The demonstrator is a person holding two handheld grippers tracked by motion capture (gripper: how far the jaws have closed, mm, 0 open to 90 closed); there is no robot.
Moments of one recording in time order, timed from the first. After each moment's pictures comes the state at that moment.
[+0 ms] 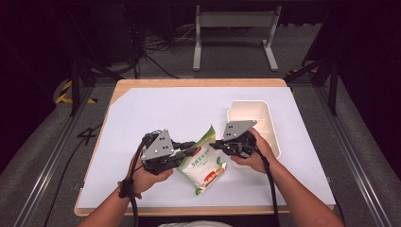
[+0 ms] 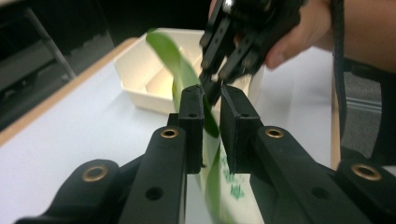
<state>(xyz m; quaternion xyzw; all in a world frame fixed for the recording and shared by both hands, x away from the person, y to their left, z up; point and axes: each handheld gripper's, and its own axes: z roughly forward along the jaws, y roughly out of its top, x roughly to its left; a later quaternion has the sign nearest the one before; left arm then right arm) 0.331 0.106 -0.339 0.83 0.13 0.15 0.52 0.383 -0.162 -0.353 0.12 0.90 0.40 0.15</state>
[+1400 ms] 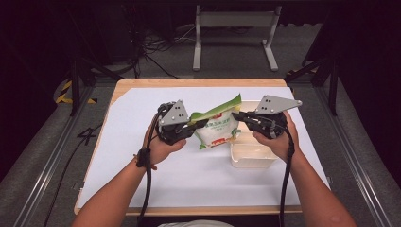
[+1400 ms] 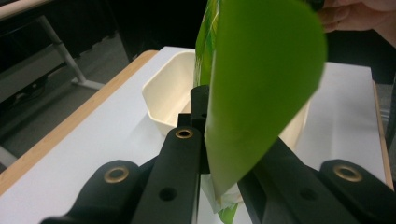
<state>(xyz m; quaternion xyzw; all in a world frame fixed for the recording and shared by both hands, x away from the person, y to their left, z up) 0.391 0.068 -0.301 0.83 0.13 0.17 0.52 0.388 -0.220 -0.282 0.20 0.82 0.48 0.25</state>
